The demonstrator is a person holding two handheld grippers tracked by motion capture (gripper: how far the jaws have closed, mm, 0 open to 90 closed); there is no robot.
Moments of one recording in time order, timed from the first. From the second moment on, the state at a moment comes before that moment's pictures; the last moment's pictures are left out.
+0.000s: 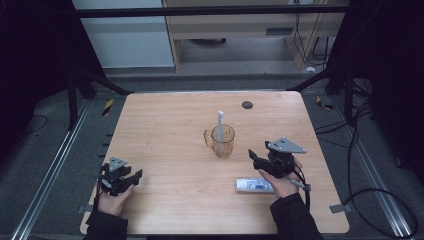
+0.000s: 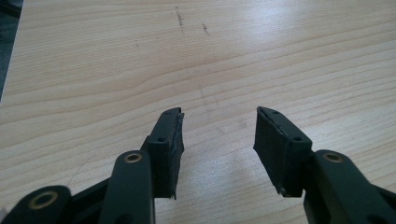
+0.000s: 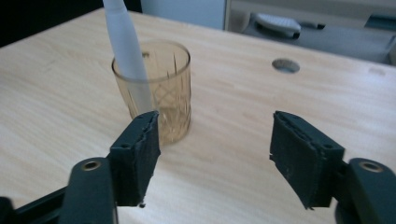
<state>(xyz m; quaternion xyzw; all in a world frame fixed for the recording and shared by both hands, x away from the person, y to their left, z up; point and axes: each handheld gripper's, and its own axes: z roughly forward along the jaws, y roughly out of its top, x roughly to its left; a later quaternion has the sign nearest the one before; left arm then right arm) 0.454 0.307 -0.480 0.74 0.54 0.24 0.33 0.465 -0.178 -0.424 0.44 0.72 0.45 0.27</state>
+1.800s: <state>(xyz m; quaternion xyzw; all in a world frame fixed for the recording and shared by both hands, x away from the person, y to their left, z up) 0.454 0.306 -0.480 0.75 0.53 0.24 0.32 0.457 -0.152 -0.477 0.44 0.80 0.37 0.16</state>
